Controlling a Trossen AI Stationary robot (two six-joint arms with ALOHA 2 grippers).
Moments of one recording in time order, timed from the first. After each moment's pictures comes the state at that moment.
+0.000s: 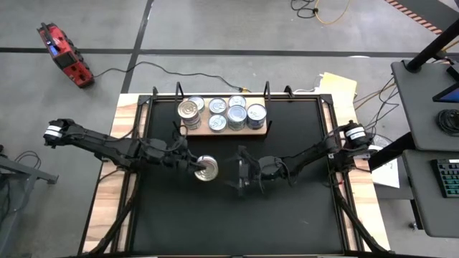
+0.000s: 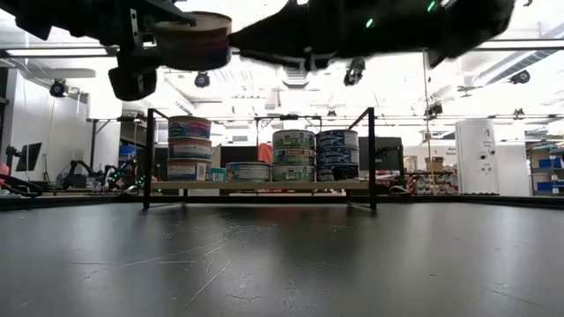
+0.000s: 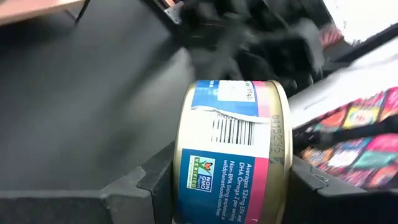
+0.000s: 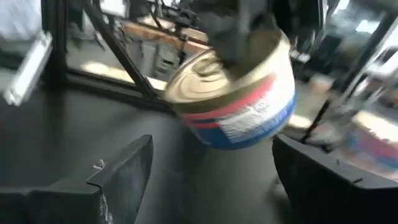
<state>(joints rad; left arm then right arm) -0.18 0.93 0.50 0.15 -0.09 -0.89 0.22 1.84 0.90 0.88 0.23 -0.24</state>
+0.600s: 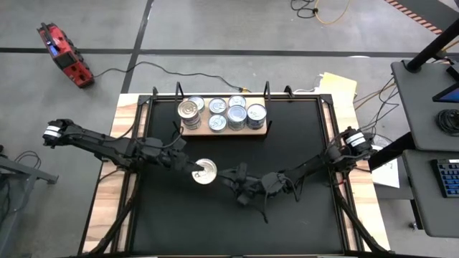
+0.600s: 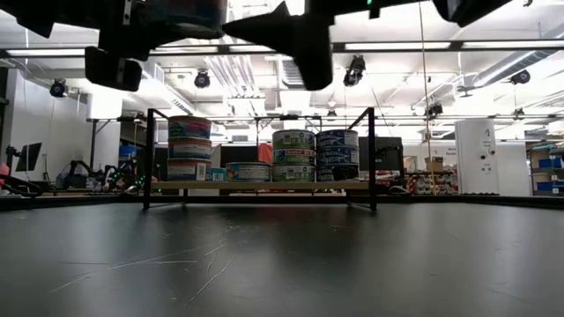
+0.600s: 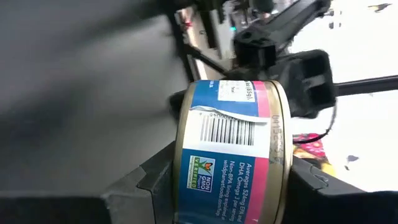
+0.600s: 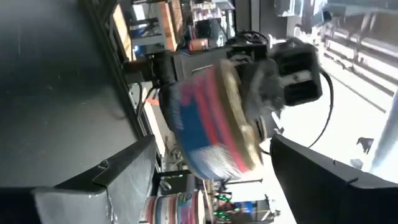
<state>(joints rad) -0.18 0.90 0.49 0.18 0.02 -1.36 0.38 1.87 1.02 0.86 0.57 -1.41</state>
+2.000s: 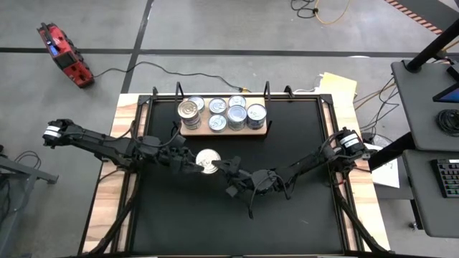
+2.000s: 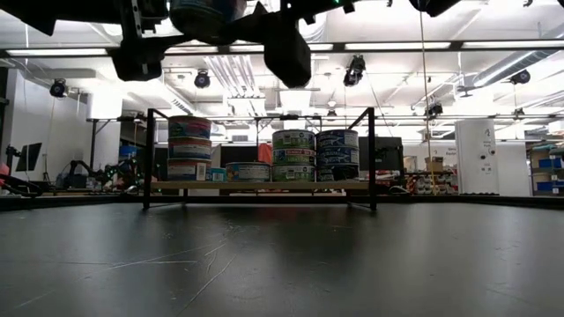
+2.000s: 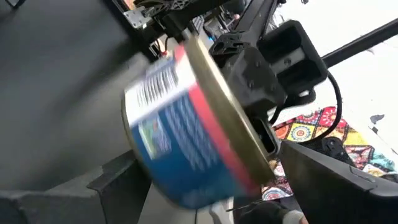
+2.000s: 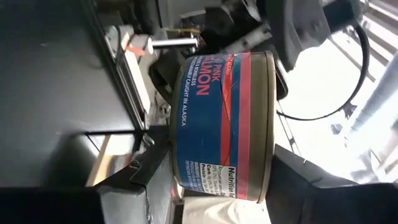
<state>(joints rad) -0.18 0.90 0.49 0.27 -0.01 -1.03 0.33 1.92 1.17 0.77 0.74 -1.50</state>
